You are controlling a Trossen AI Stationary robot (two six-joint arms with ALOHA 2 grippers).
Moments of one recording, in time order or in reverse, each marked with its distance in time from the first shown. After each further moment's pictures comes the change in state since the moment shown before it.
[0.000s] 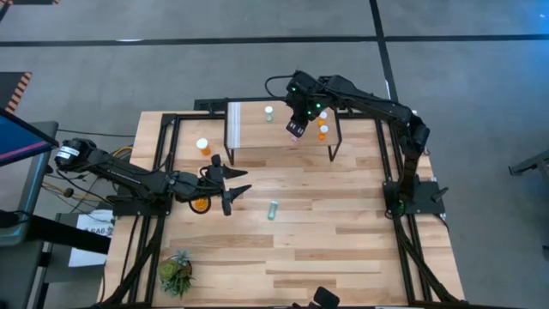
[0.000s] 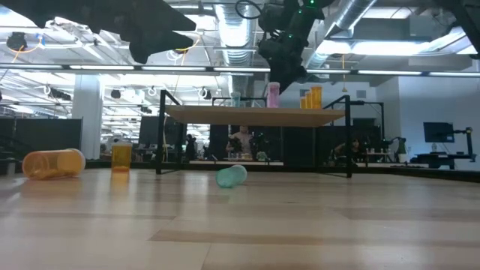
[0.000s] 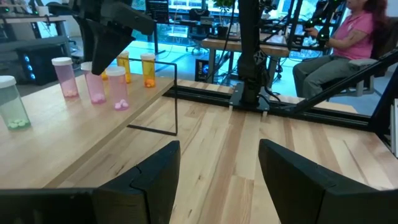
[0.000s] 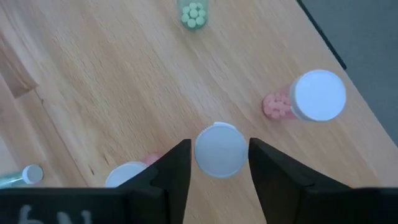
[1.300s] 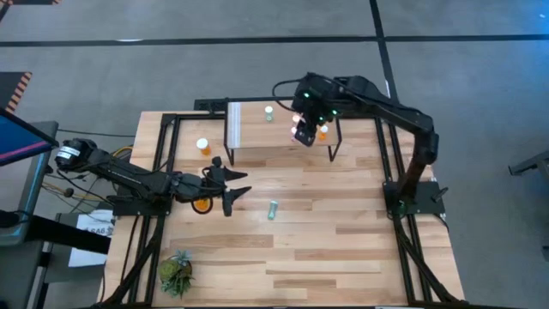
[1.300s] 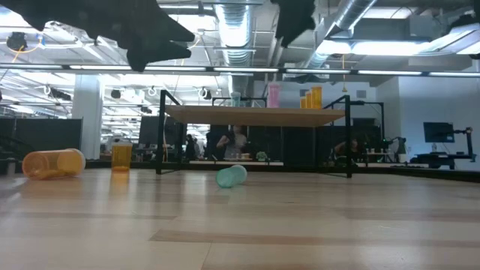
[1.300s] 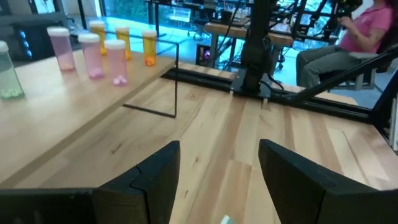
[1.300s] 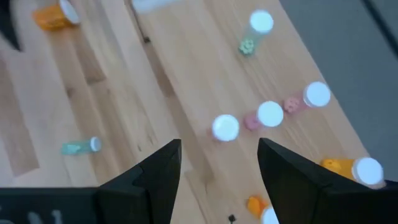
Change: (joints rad) left arm 0.000 0.010 0.000 -0.063 0.003 -0.085; right arm 0.174 -0.108 0.201 -0.209 0.075 0.027
